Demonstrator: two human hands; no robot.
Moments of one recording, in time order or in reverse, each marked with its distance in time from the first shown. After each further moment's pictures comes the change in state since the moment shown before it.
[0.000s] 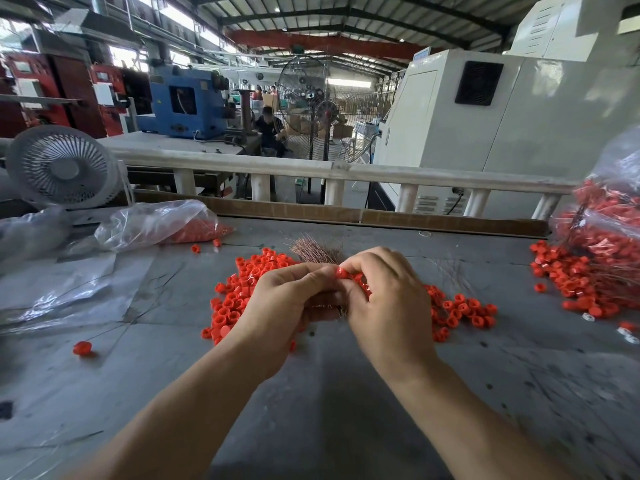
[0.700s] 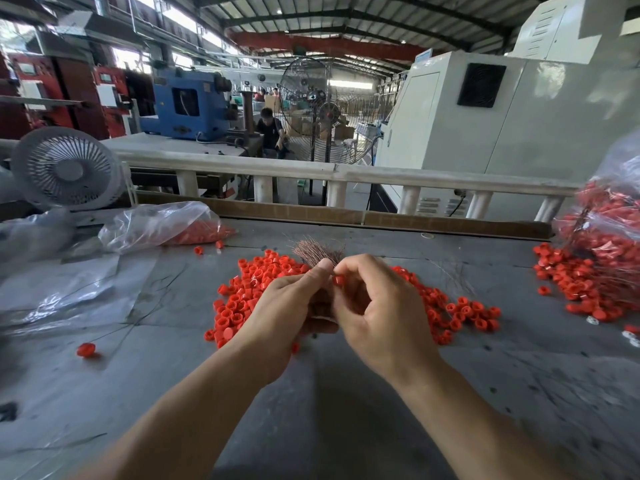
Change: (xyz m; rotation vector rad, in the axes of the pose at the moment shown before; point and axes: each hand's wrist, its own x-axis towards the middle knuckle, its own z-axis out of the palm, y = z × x) left_hand -0.001 0.000 0.002 0.067 -0.013 -0.040; right_hand -0.003 -0.004 -0.002 0.224 -0.096 0.019
